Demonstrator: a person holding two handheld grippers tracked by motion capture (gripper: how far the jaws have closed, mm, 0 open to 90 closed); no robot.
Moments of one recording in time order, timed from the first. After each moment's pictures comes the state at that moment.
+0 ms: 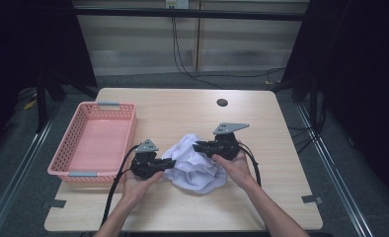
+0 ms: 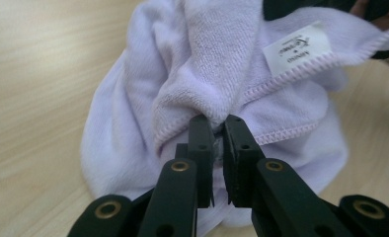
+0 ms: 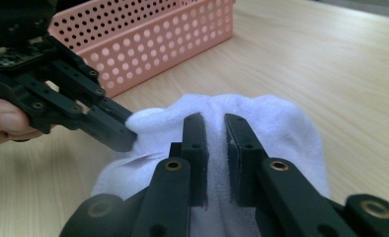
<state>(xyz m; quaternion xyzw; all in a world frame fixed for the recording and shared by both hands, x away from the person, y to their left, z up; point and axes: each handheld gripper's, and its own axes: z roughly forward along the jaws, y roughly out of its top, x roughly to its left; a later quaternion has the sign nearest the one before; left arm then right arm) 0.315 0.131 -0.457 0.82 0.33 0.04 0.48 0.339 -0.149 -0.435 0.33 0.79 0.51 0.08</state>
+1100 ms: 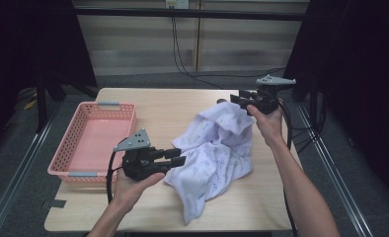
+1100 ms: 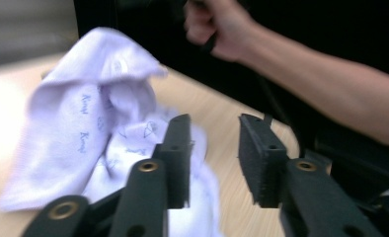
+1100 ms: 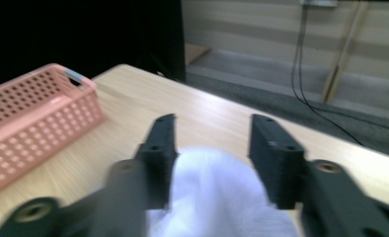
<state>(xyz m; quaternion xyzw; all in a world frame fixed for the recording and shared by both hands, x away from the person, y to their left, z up) 0.277 0.128 -0.372 0.78 0.24 0.00 0.57 0.412 -0.248 -0.356 0.43 0.72 0.50 0.22</state>
